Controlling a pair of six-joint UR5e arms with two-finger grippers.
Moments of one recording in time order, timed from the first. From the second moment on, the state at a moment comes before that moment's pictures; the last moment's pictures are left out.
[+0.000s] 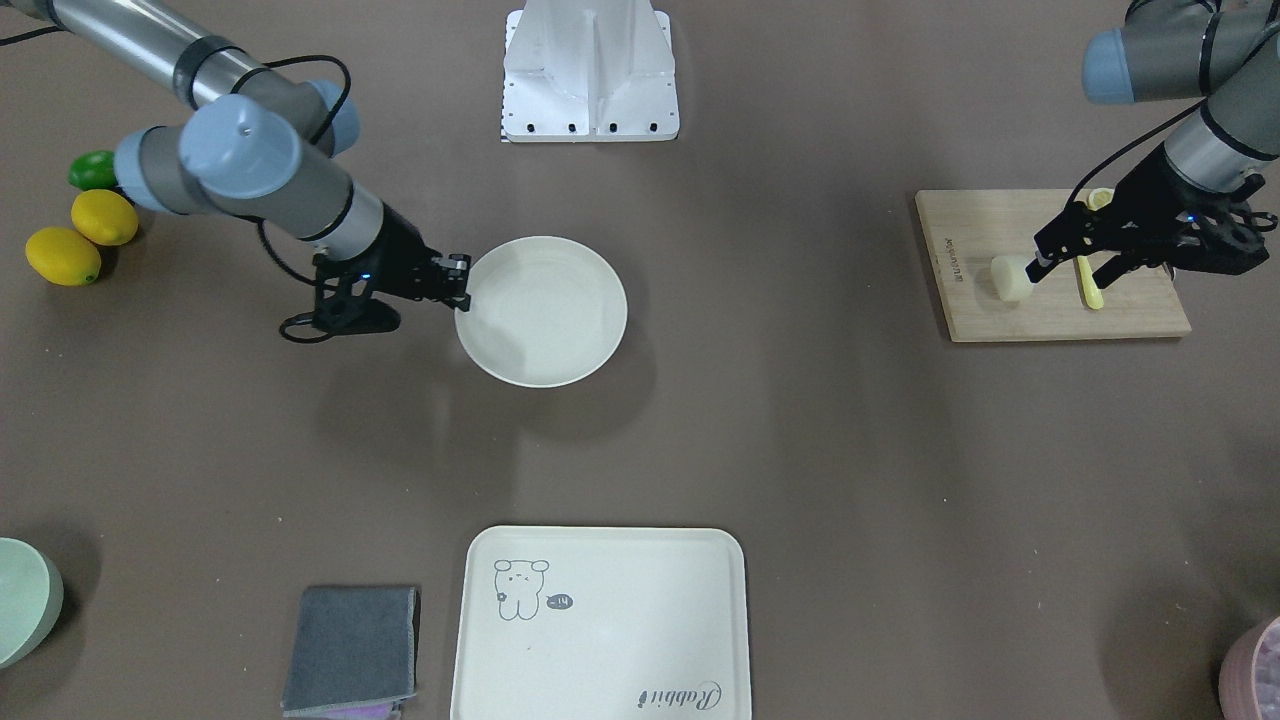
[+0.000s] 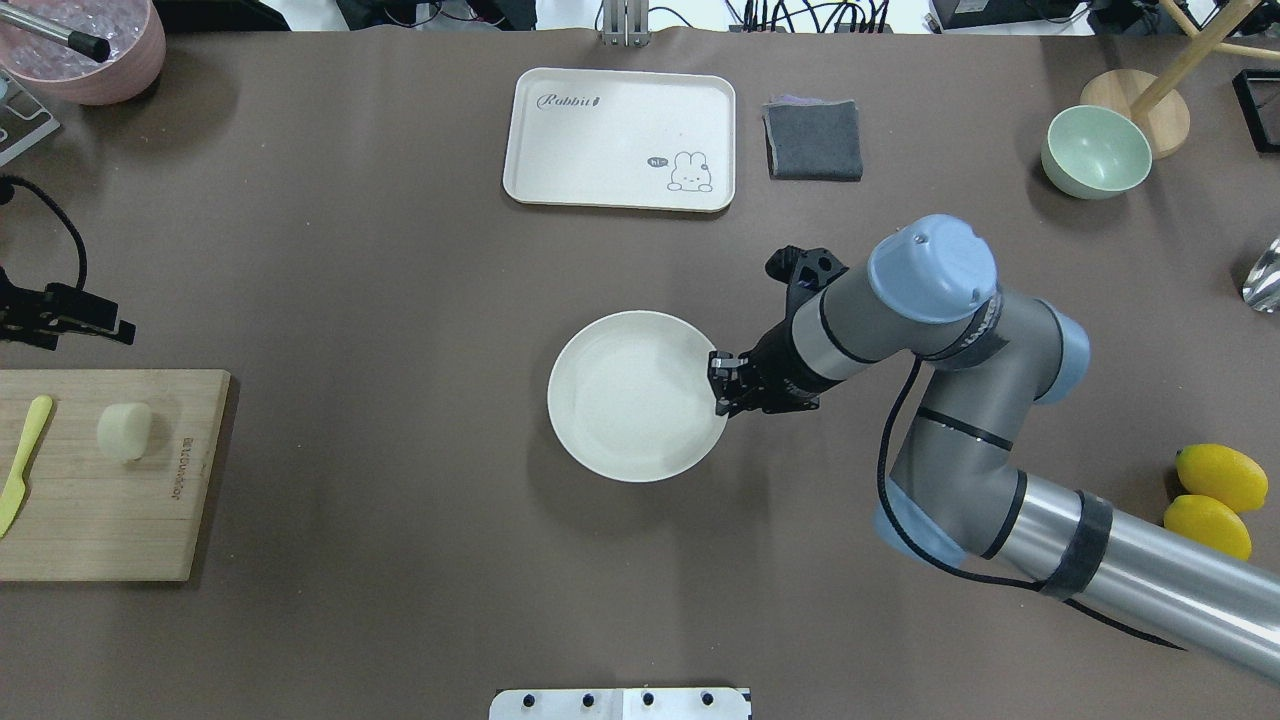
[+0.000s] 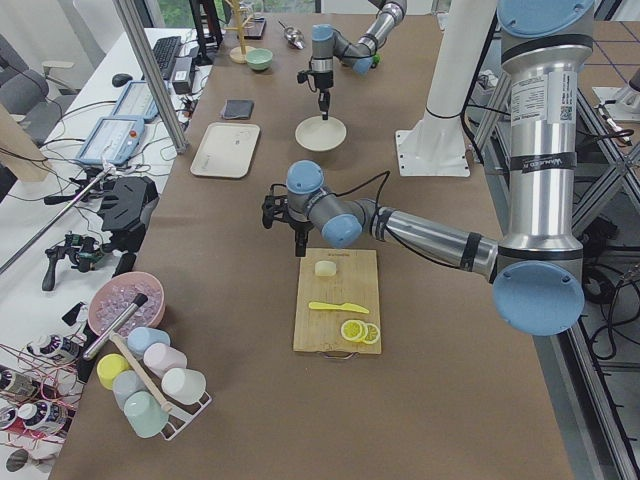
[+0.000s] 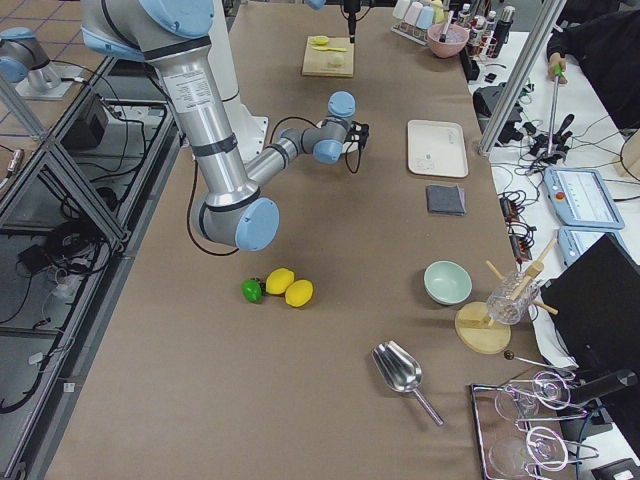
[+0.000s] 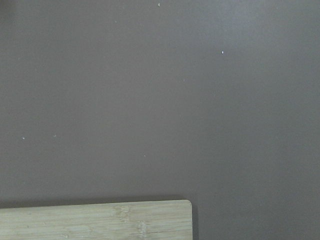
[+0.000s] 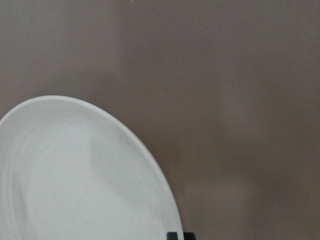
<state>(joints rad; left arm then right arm) -1.04 -1.49 -1.85 -2.08 -2.29 -0.85 0.55 -1.11 1.65 -1.02 2.11 1.48</state>
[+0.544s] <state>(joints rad) -0.93 -1.39 -1.78 -2.23 -2.22 -0.86 0.47 -1.10 1.64 -1.02 2.03 1.51</state>
